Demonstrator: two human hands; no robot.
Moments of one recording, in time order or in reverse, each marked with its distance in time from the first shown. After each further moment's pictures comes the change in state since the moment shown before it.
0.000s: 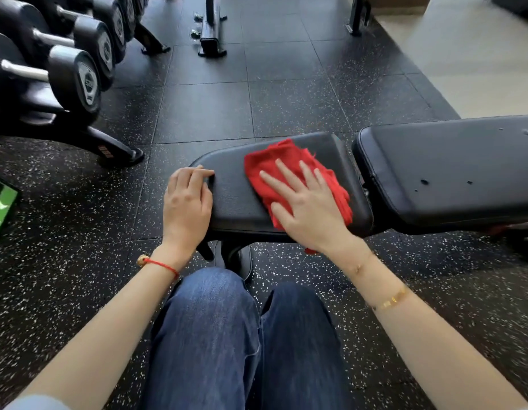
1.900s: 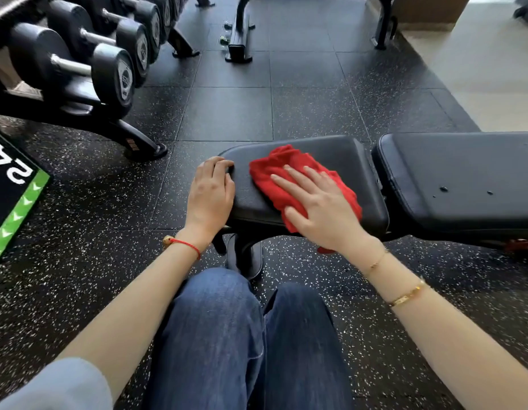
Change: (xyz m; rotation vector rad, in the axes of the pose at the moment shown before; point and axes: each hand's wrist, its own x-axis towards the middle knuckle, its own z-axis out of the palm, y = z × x) left_hand -0.001 0.006 -0.006 -0.005 -0.030 -0.046; right_hand -0.006 -0.003 0.003 0.033 0.012 -0.145
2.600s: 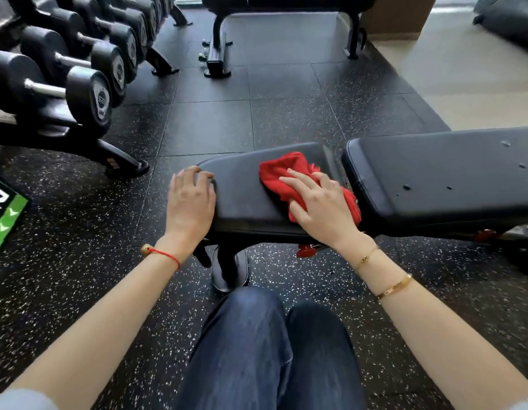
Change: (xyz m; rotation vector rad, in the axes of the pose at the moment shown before) left_hand 0.003 0.024 -0.004 0.227 -0.067 0.022; right_hand -0.012 0.039 -0.014 -0.049 0.093 0.134
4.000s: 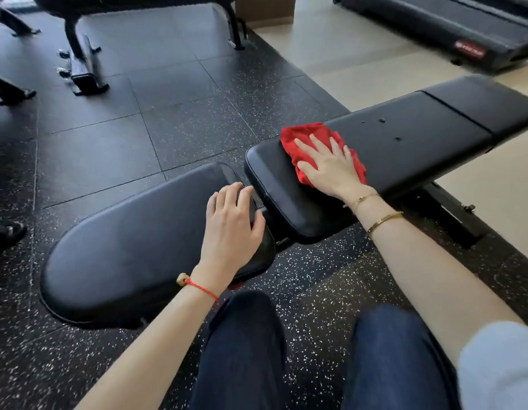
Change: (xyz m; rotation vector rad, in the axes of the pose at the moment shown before) left_hand 0.025 0.192 0.078 -0.235 -0.131 0.441; right_hand 0.010 0.207 -0.049 -0.039 -0.125 0.594
